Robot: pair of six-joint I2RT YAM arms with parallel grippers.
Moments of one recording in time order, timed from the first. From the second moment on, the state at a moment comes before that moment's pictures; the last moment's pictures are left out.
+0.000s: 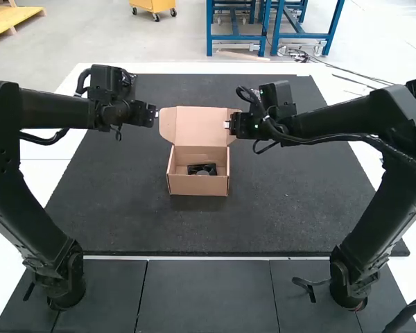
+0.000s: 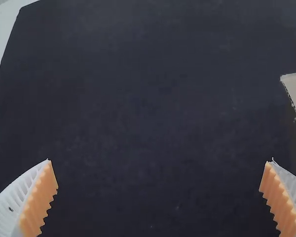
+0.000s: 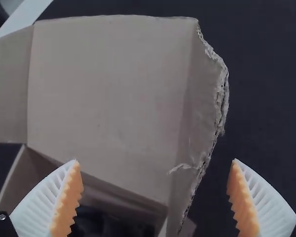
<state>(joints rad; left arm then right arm) -0.17 1.52 0.95 0.09 -0.02 0.09 0.50 1.60 0.90 0.17 -0.14 0.27</state>
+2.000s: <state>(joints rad) -0.24 1.55 0.95 0.00 -0.03 0.06 0.45 1.60 0.96 0.02 -0.24 0.26</state>
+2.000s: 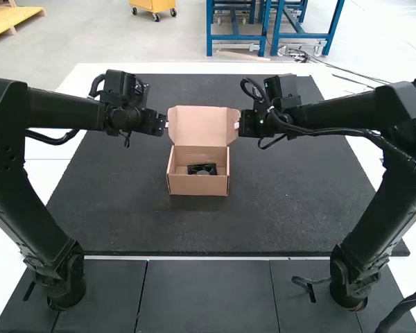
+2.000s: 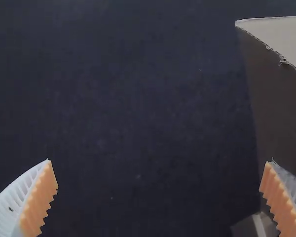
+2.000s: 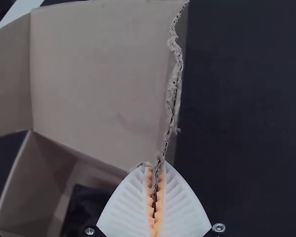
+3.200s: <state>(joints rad) -0.30 1.44 0.90 -0.07 -0.04 0.04 0.52 1.55 0.83 0.15 -0.24 0.27</state>
